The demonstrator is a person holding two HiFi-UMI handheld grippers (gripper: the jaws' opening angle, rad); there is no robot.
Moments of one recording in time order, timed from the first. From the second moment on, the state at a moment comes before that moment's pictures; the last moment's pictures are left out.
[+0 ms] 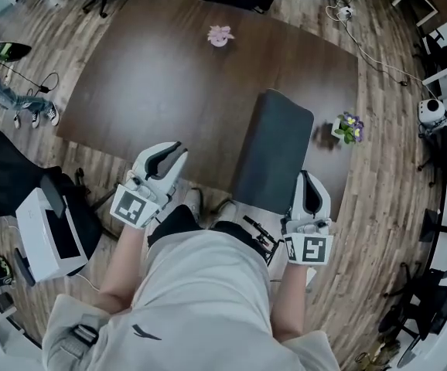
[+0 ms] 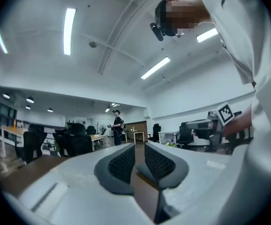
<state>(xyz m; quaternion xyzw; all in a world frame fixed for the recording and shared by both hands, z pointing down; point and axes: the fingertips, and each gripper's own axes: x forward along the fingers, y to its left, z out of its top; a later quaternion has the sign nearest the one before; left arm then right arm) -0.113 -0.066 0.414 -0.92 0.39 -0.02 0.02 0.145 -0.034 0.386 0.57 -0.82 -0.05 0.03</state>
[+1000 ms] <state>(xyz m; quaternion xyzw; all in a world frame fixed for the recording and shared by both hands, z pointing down) -0.186 -0.097 0.404 -0.89 0.45 0.04 -0.03 0.154 -0.044 0.385 0.63 -0.78 0.01 0.00</state>
